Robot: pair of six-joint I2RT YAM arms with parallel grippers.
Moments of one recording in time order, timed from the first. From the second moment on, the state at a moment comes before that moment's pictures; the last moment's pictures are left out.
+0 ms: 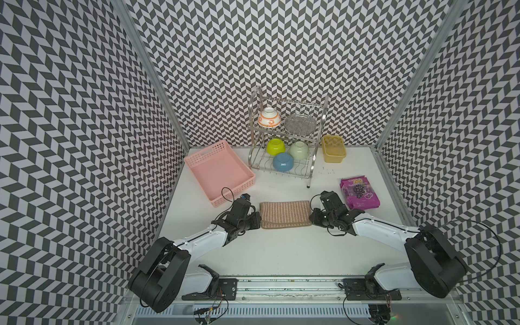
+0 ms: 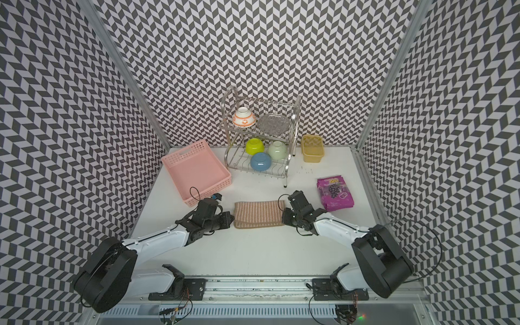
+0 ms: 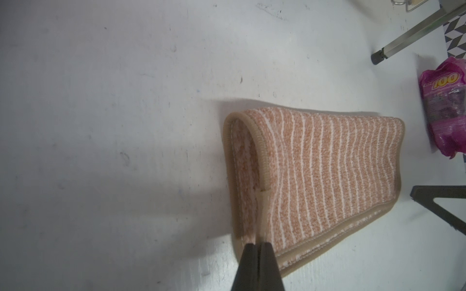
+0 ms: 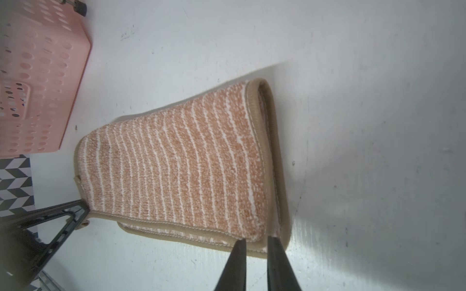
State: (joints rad) left arm -0.52 1.28 0.47 0.00 0.15 -0.60; right arm 0.56 1.40 0.64 -0.20 -0.14 0.74
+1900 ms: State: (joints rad) left arm -0.52 1.29 0.47 0.00 0.18 -0.62; right arm 0.56 1.52 0.69 -0.13 -0.07 0.73
